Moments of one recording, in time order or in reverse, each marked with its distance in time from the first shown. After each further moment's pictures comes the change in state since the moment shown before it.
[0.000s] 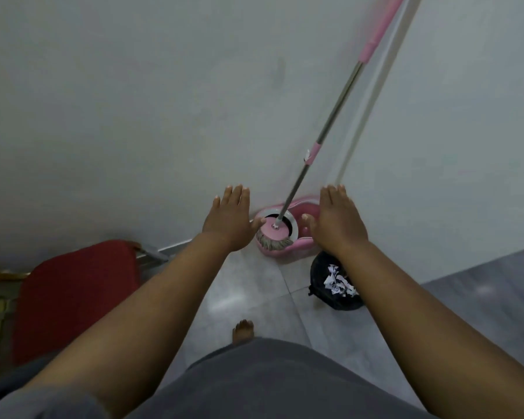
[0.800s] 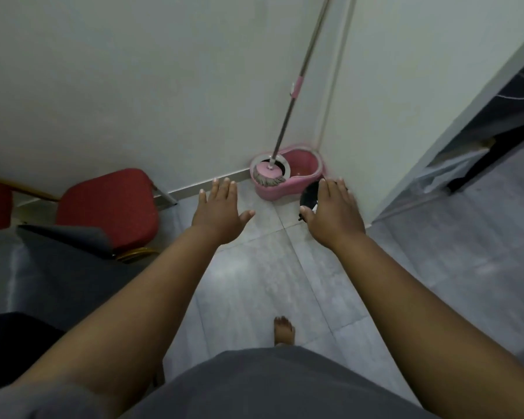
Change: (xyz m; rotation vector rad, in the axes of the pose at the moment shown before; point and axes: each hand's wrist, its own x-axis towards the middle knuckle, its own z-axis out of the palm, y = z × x) left_hand -0.326 0.076 0.100 0.050 -0.021 -0.072; right_hand -0.349 0.031 0.038 0.029 0.044 0.021
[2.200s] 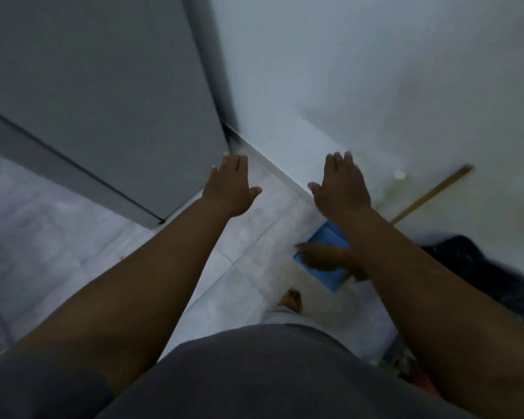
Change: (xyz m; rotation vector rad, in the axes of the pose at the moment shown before) left_hand -0.707 0.683 0.304 0.520 -0.317 1.903; right_hand -1.016 0.274 0.051 0.190 0.418 1.935
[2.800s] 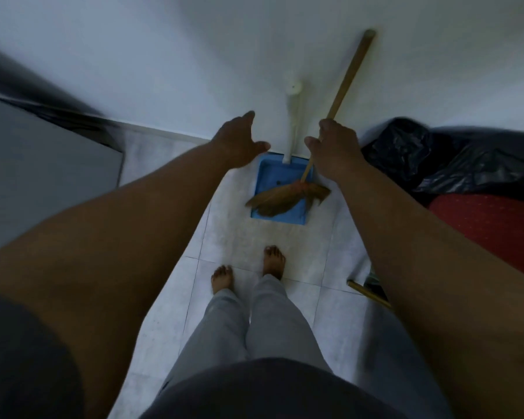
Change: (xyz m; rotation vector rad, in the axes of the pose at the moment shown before) left_hand 0.192 0.232 0.141 -0.076 -0.439 0.407; right_hand 0.021 0.226 0.091 0.541 -0.059 0.763
